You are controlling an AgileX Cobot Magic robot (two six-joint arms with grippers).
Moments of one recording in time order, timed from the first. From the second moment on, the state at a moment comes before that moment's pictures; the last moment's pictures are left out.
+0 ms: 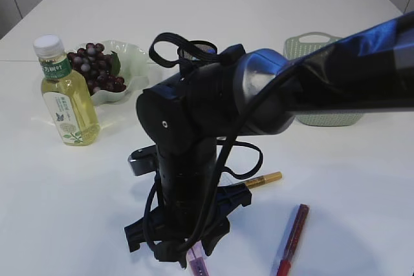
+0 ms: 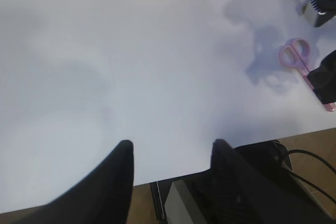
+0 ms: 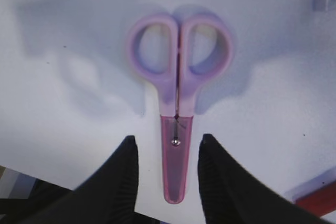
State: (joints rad) left arm -0.19 0.89 -0.95 -0.11 1.24 -0.05; right arm 0.87 2.07 -1.44 0.10 1.08 0.42
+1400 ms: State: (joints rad) left arm -0.19 0.89 -0.95 -0.11 1.24 -0.05; right arm 0.87 2.10 -1.44 0.07 1.06 0.42
